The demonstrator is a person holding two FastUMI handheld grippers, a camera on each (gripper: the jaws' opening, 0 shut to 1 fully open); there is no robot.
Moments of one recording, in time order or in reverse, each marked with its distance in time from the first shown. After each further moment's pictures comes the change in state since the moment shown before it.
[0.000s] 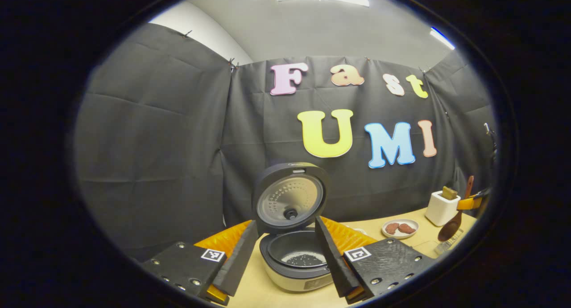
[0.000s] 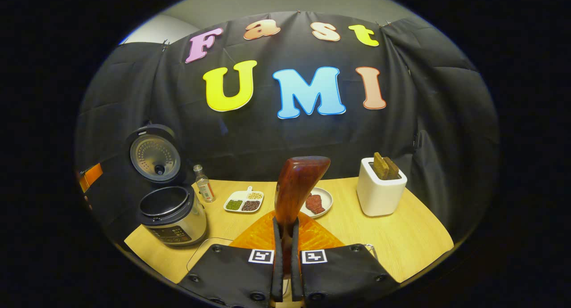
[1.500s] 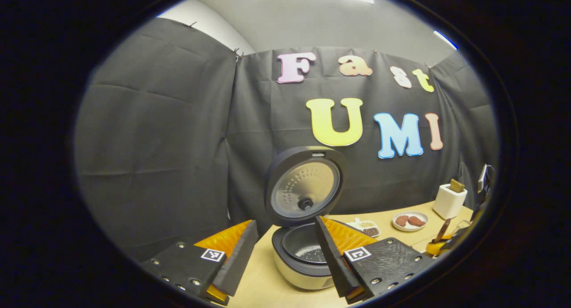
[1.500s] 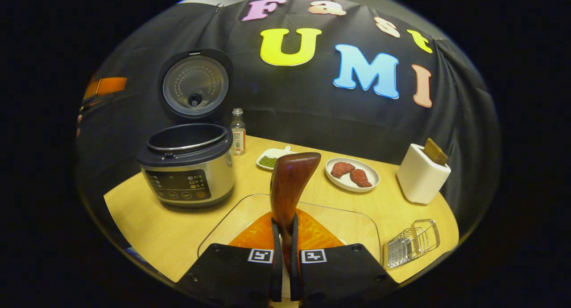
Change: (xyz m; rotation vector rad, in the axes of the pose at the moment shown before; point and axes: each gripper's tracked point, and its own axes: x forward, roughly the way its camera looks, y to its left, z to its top) left arm 0.024 0.036 -0.035 -0.006 0.051 0.016; right arm 0.036 0.112 -0.123 -0.146 0.149 0.122
